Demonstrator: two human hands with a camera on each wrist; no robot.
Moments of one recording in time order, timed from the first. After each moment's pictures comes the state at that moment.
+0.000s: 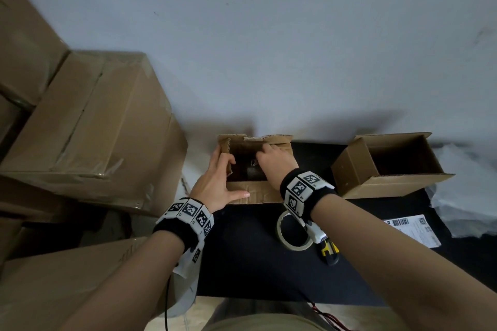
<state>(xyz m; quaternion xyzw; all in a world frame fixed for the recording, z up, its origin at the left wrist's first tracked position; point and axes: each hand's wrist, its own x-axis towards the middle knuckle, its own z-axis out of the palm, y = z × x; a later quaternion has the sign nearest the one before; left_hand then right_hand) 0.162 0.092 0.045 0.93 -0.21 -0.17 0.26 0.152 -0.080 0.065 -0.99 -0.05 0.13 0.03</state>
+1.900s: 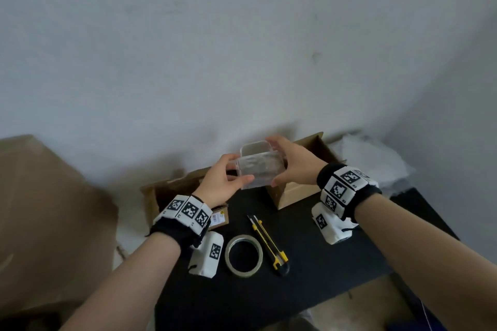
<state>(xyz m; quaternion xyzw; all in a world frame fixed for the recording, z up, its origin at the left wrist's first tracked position) 0.160 -0.065 0.104 0.78 -0.29 -0.29 0.47 0.058 -0.247 0.144 -0.91 0.17 0.07 0.38</state>
